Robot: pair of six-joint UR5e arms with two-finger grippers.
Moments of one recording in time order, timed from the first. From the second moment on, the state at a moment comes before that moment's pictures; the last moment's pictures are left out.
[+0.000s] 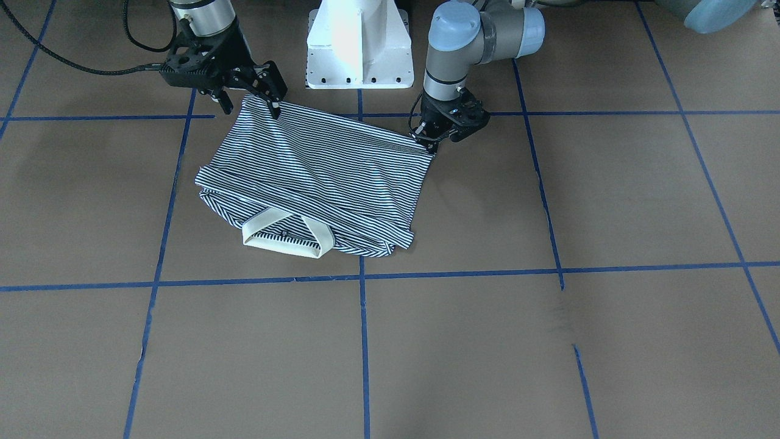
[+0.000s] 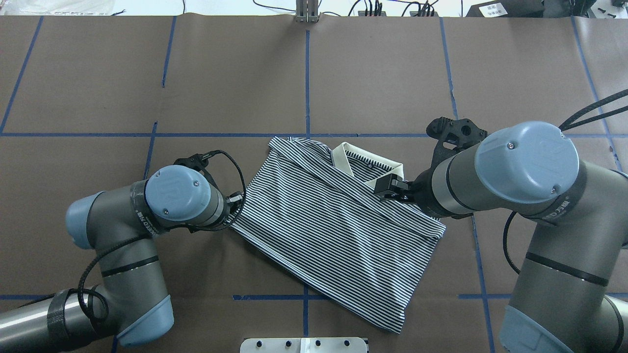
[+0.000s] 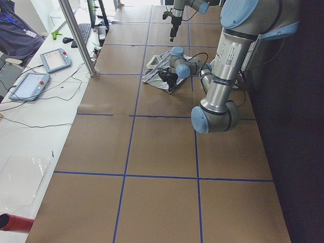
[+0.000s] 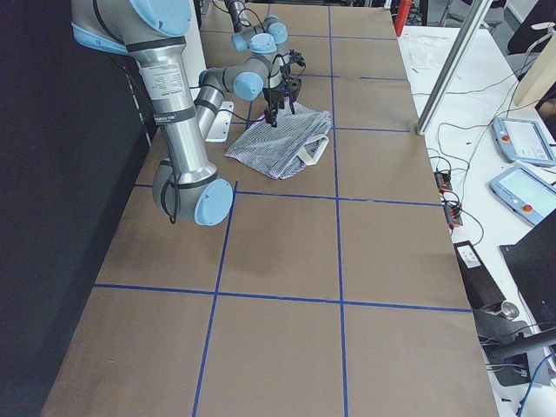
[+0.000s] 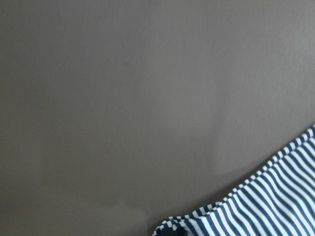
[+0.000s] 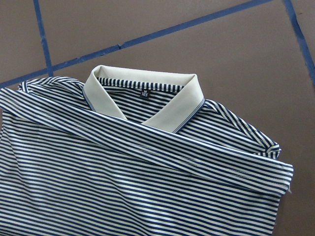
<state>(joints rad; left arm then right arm) -0.45 -2.03 -1.81 -1.63 -1.71 -1.79 0.51 -1.22 2.22 -1.69 1.81 1.51</state>
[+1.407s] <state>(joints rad) -0.73 -2.44 -1.10 -2.07 -1.67 -1.50 0.51 -1.22 2.22 -1.69 1.80 1.52</state>
